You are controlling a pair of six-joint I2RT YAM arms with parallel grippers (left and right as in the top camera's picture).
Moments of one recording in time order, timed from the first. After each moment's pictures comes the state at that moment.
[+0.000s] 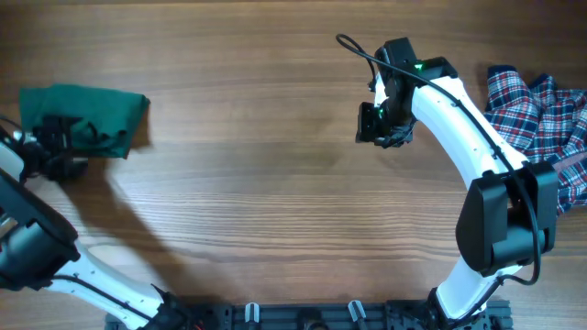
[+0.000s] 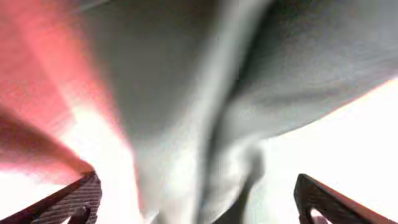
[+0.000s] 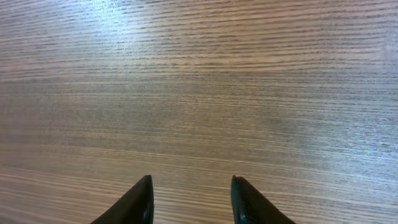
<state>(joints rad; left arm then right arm) 0.77 2.07 1.37 -0.56 0.59 -0.77 0.25 1.89 1.49 -1.09 -0.19 0.33</state>
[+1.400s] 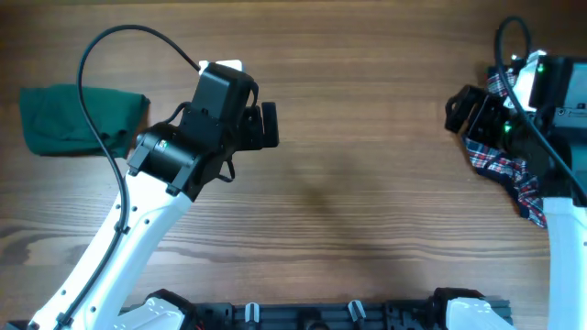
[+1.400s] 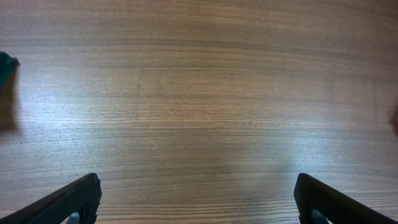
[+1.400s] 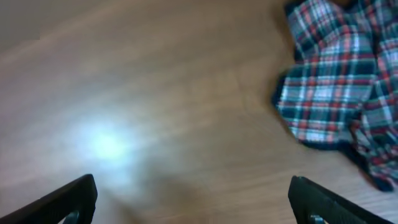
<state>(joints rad) -0.49 1.35 1.36 -0.93 -0.15 -0.47 -0.07 1.24 1.49 -1.18 -0.05 0.28</state>
